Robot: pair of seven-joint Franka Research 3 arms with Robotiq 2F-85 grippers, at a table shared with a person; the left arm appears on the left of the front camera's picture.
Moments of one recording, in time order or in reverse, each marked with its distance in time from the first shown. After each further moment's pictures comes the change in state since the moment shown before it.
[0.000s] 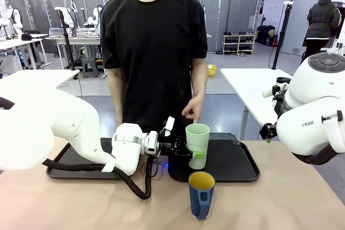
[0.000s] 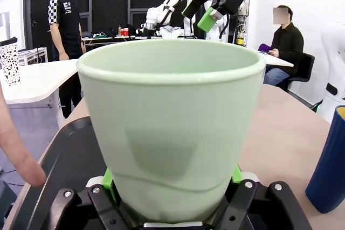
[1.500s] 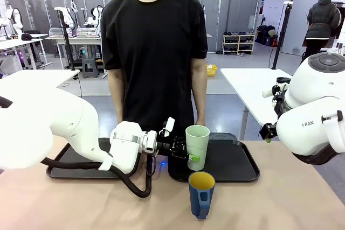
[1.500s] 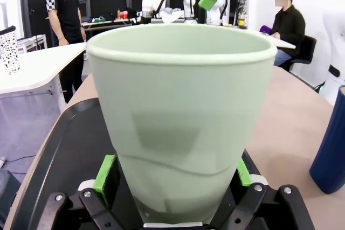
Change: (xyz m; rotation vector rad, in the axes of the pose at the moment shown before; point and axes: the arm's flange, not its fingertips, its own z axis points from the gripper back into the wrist) left arm 0.000 0.004 0.010 0.002 0.100 -0.026; right arm 0.000 0.000 0.000 0.000 0.000 0.000
